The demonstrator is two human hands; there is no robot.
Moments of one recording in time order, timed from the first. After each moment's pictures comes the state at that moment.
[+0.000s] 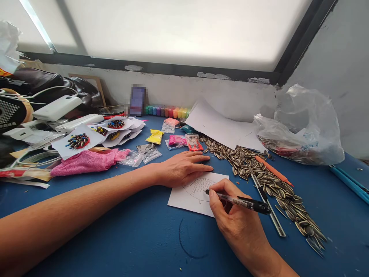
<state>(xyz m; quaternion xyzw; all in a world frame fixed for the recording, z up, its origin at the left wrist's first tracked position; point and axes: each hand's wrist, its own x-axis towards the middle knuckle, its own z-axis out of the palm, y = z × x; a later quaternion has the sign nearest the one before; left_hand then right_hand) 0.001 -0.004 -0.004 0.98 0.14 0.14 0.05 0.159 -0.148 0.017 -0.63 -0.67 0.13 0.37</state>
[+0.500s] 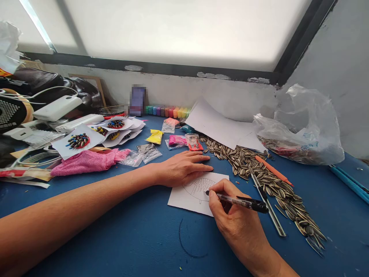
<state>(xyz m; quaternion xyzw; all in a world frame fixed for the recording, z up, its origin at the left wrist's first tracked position) 0.001 -0.004 -0.003 0.98 0.14 0.14 0.05 0.157 -0.145 0.017 -0.63 -0.67 0.13 0.37</state>
